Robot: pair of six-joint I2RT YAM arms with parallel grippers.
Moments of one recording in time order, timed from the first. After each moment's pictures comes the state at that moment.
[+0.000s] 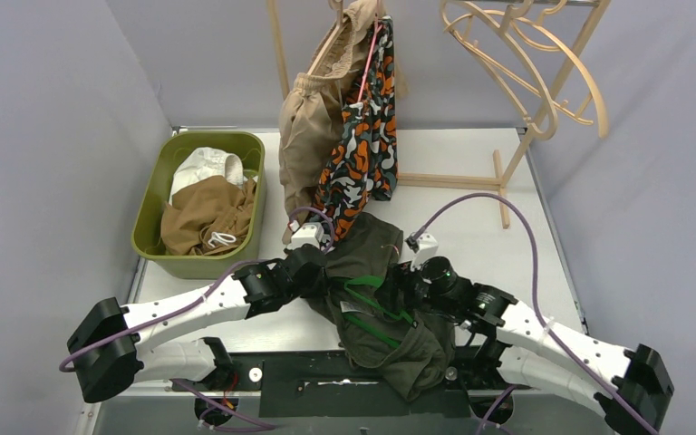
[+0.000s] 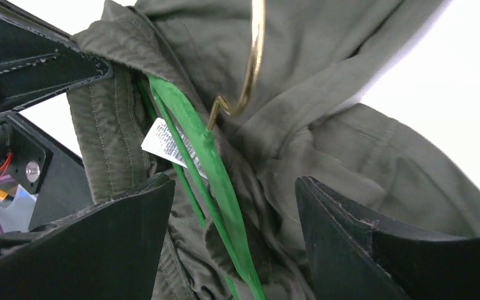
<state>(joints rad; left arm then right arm) -1.00 1.17 0.70 -0.36 -0.31 -0.86 0.89 0.78 0.49 -0.35 0.08 0.57</state>
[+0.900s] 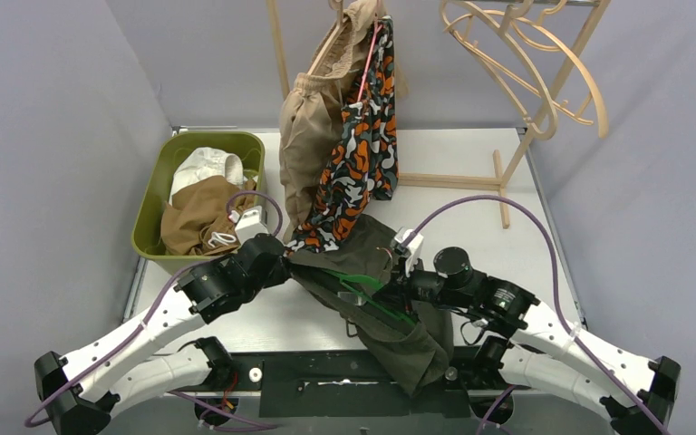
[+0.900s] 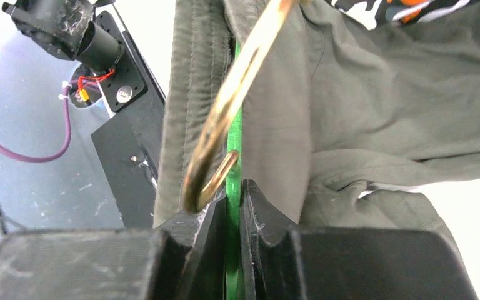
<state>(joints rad) -0.88 0.88 0.80 -0.71 -0.48 -0.95 0.93 0.77 0.65 -0.36 -0.27 0.28</state>
